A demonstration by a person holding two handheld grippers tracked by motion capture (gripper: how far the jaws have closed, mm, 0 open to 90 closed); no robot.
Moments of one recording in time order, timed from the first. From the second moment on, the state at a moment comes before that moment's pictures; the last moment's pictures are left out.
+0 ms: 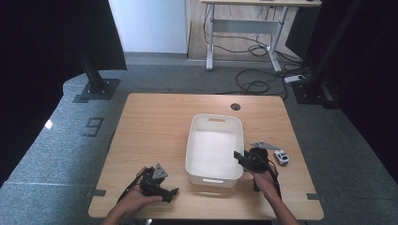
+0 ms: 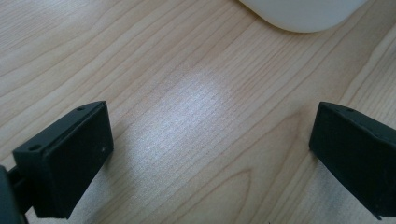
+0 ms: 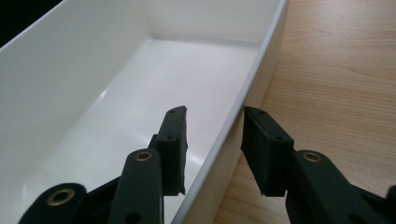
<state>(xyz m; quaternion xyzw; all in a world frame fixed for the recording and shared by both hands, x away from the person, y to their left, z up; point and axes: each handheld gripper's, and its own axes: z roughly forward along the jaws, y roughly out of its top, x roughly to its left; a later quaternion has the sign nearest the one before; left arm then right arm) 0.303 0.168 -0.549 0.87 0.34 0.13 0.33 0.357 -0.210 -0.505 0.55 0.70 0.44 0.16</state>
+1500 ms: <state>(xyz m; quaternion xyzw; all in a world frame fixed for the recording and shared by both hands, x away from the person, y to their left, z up) 0.300 0.171 -0.549 0.87 0.34 0.13 0.33 0.352 -0.231 -0.487 0.48 0.71 0.48 0.19</state>
